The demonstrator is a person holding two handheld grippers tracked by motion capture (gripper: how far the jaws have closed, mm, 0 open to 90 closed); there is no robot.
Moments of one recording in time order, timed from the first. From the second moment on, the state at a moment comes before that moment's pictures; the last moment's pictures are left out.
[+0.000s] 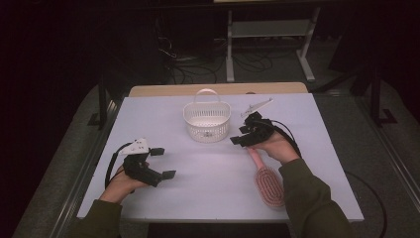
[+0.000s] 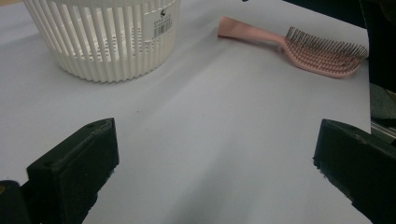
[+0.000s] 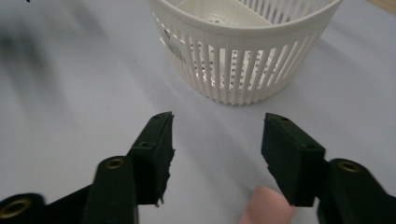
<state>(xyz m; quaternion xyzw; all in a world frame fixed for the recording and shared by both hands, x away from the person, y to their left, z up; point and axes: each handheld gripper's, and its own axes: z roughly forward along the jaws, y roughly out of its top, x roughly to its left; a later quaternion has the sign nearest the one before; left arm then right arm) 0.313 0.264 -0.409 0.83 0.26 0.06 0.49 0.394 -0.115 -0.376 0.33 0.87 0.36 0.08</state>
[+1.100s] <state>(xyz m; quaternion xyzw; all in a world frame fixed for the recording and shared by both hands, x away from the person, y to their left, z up) 0.314 0.264 -0.409 0.83 0.26 0.06 0.49 0.404 -0.114 -0.390 0.32 0.89 0.32 0.08</state>
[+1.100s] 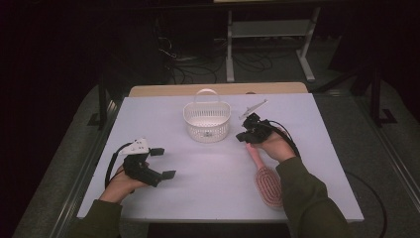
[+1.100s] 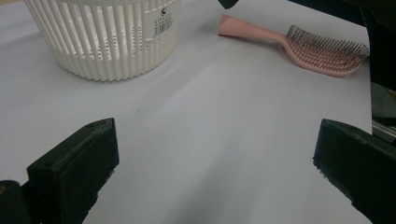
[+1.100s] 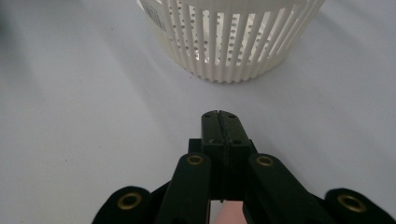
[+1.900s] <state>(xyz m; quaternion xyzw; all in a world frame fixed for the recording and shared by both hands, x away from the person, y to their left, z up) 0.313 0.264 -0.410 0.83 0.26 0.06 0.49 0.413 -0.119 -0.411 0.34 0.89 0.28 0.07</state>
